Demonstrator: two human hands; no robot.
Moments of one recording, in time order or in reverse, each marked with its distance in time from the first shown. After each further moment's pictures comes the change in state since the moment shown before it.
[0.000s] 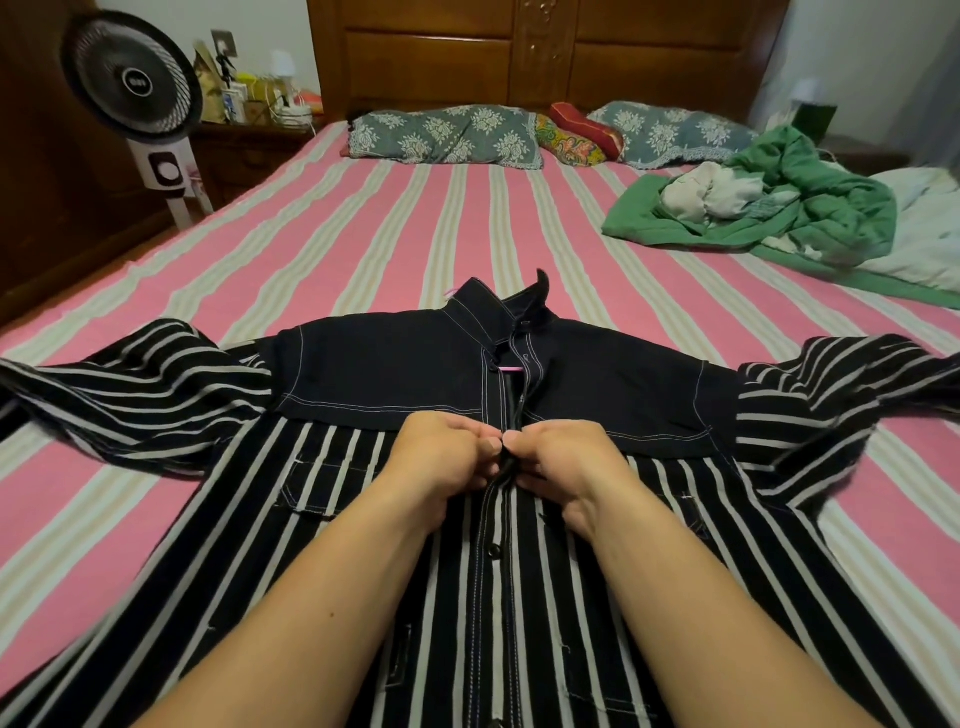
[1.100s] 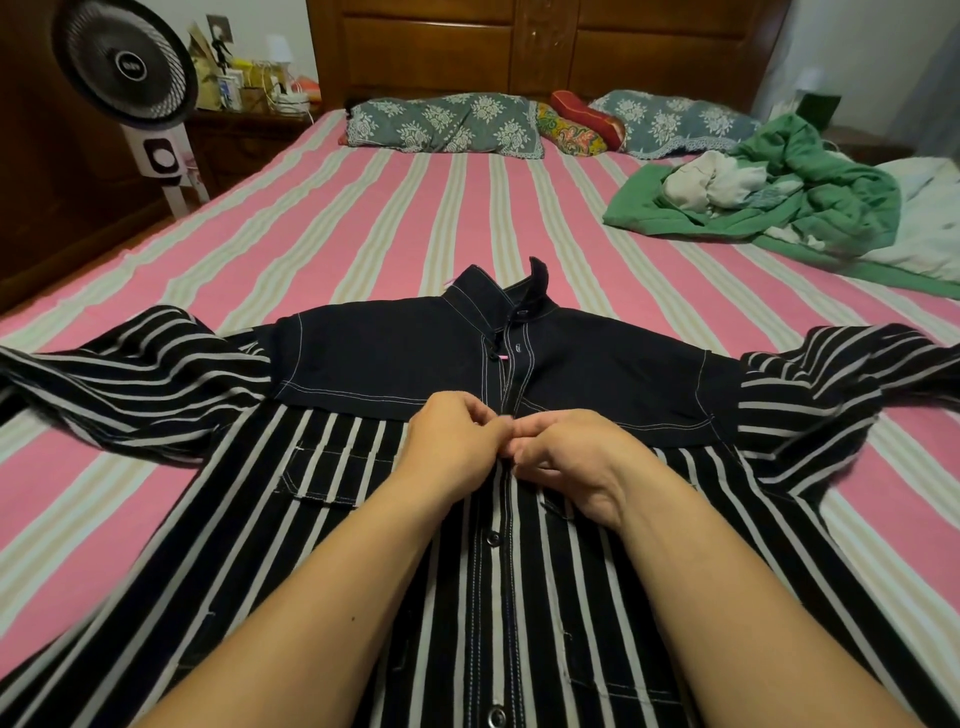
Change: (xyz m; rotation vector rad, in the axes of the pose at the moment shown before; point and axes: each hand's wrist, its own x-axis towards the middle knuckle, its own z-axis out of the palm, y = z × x) left_hand 0.007 -0.005 0.005 0.434 0.143 0.204; right_hand -0.013 -0.007 -0.015 -0.071 -0.264 0.008
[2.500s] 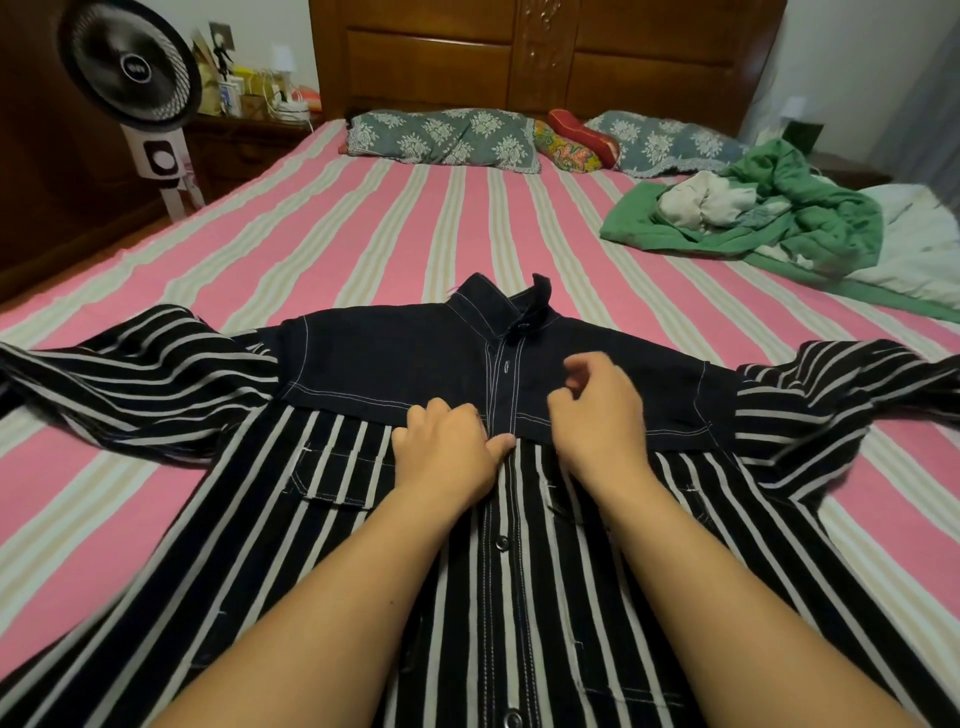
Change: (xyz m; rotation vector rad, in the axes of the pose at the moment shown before) left_hand 0.014 -0.017 0.005 0.595 0.032 0.107; right_hand 0.011 -0.011 0.002 -0.619 0.664 -0.477
